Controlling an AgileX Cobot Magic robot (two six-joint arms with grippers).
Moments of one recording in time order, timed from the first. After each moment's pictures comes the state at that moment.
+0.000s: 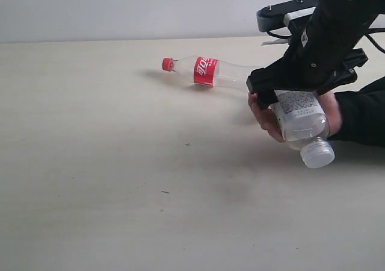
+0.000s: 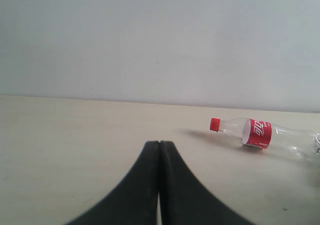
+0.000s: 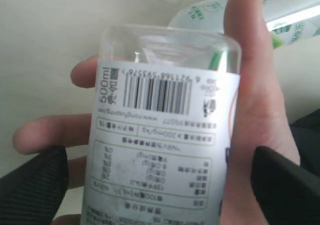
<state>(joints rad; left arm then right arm) -0.07 0.01 0.00 0.06 0.13 -0.19 0.44 1.69 -1.13 -0.22 0.78 0.34</state>
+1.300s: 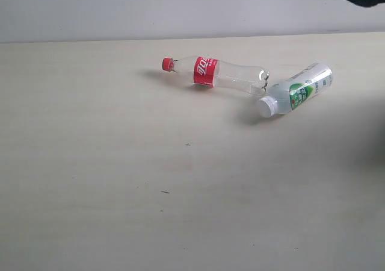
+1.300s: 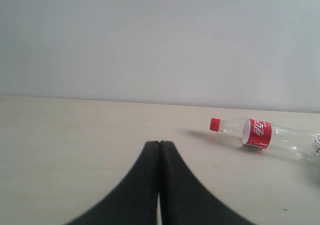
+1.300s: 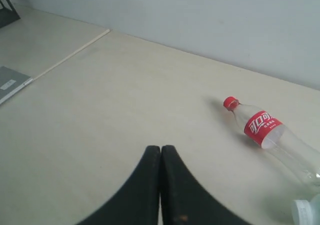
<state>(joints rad) -0.07 0.01 0.00 0.06 0.13 -0.19 0.44 0.96 -0.92 0.66 0.60 -0.50</state>
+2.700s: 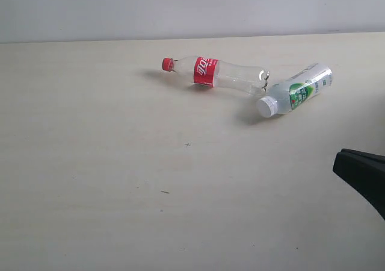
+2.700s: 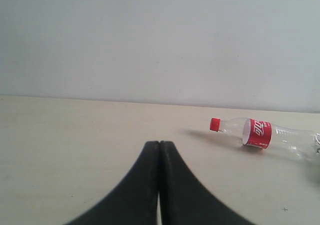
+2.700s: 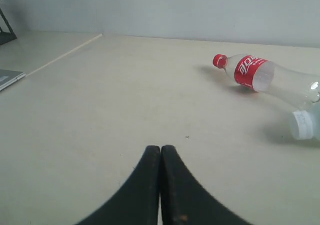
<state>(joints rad) -0.07 0.01 0.00 0.06 0.13 -0.19 0.44 0.35 -0.10 1.32 0.32 -1.13</state>
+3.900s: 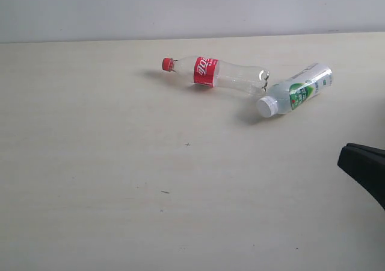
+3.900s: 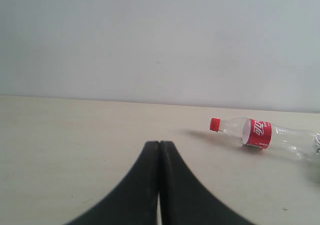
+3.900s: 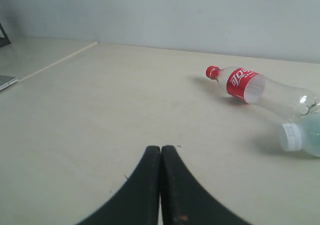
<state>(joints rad) -0.07 0.01 0.00 0.06 0.13 -0.19 0.44 0.34 -0.10 1.34 0.29 -1.17</state>
